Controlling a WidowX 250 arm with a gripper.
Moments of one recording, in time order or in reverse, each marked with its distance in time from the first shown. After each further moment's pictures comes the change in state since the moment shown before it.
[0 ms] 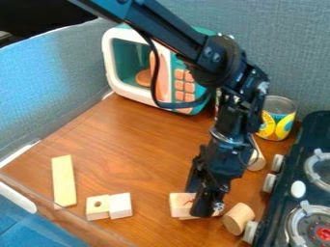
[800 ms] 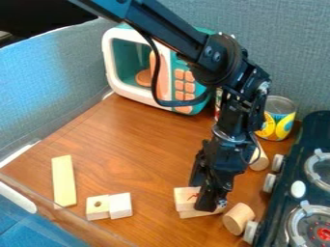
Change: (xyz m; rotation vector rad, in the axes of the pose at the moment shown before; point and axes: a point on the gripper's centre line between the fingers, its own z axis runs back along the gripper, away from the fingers) arm 0.006 0.011 0.002 0.064 -0.041 0.035
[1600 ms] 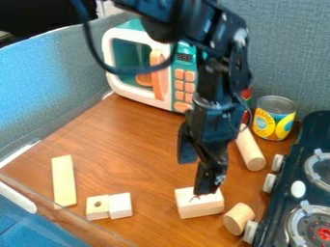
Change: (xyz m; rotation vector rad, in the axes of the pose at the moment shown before) arm -0.028 -0.013 0.059 0.059 -0.187 0.184
